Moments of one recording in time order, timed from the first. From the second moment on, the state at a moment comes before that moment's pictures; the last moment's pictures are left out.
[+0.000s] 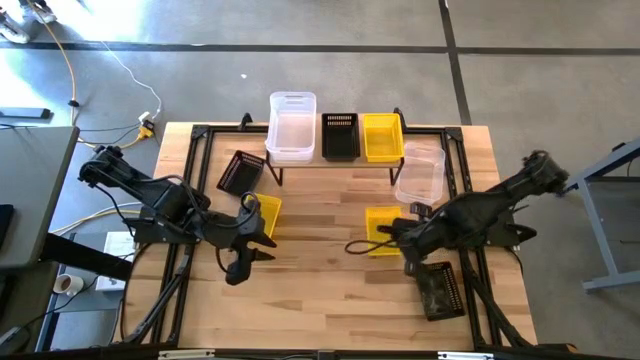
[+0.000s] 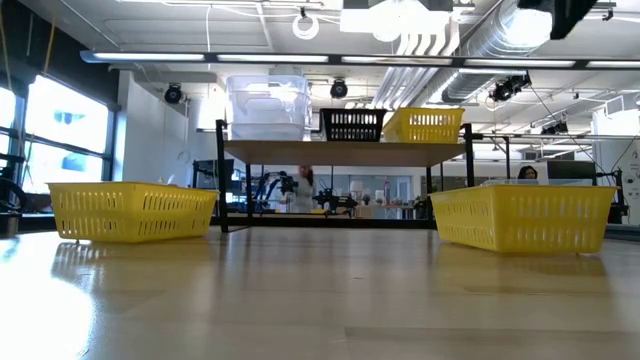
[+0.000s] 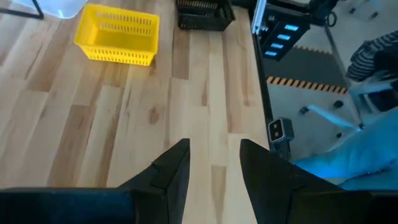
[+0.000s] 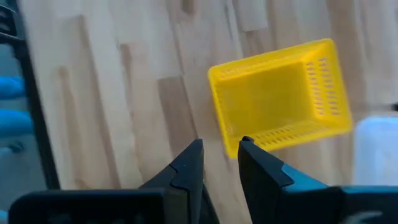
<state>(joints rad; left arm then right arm) -0.37 1.24 1.29 -0.77 -0.21 -0.50 0.49 1.34 1.30 -1.21 0.14 0.65</state>
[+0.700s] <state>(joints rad) -0.29 1.24 1.29 -0.68 -0.30 -0.52 0.47 1.23 0.79 -0.66 0.15 0.56</state>
